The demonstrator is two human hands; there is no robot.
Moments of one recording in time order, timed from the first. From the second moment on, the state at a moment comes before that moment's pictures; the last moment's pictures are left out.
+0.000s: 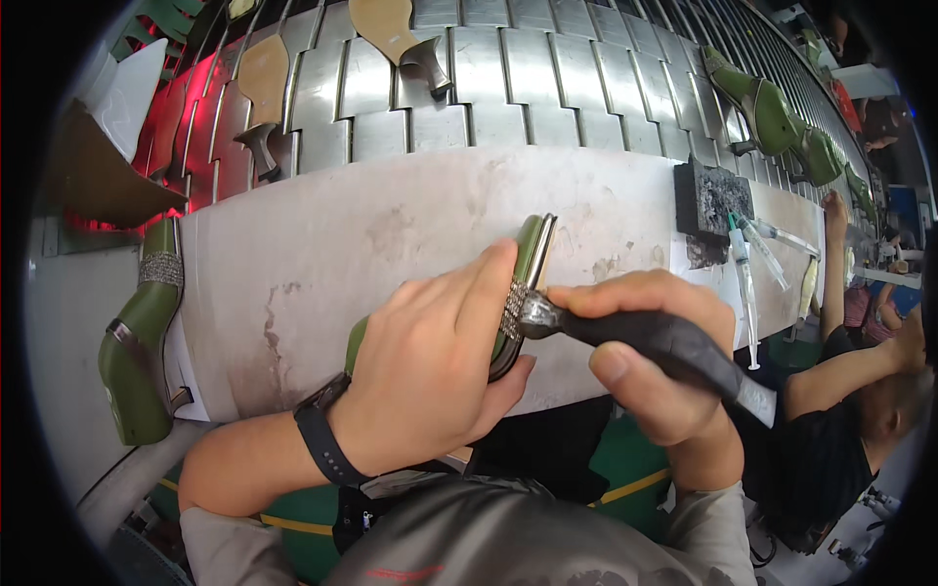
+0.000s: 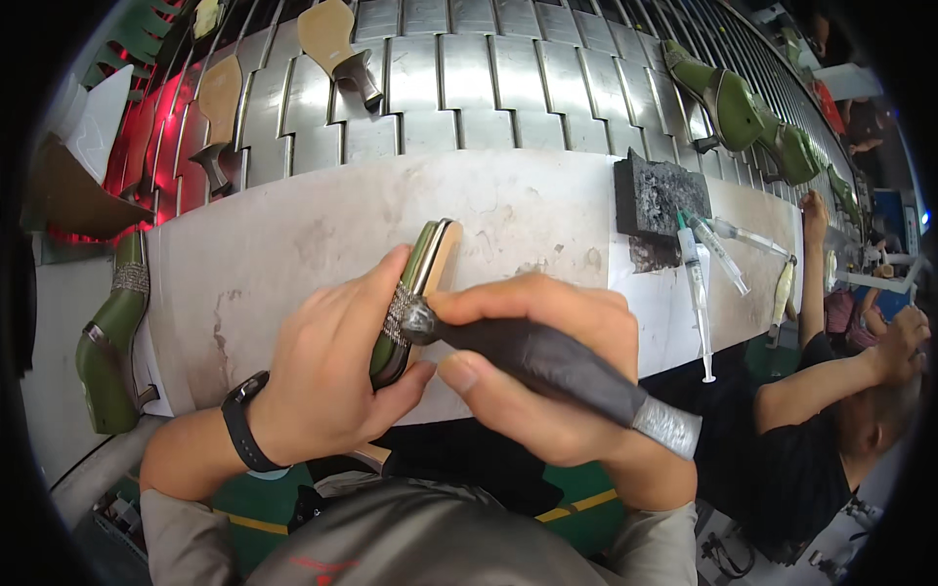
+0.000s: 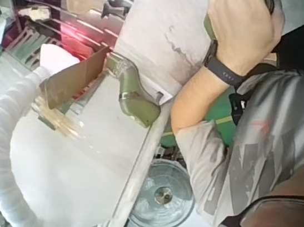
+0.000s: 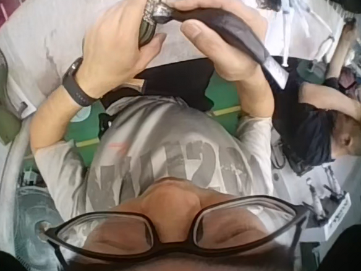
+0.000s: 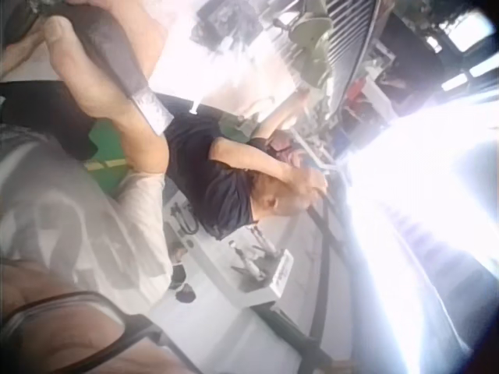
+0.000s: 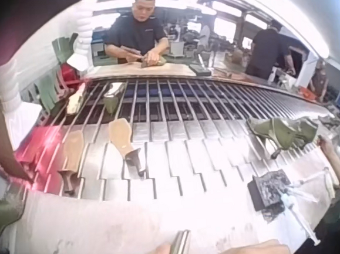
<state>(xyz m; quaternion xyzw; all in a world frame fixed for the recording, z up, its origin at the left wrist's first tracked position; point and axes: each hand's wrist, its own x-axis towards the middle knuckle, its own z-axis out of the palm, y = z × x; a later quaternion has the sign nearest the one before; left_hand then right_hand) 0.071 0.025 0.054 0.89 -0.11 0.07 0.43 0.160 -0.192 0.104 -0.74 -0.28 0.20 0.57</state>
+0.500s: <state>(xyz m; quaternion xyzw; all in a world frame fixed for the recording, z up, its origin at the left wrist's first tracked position) 0.056 0.038 0.051 0.89 -0.15 0.09 0.42 0.050 -0.163 0.068 -0.79 -0.33 -0.05 0.52</state>
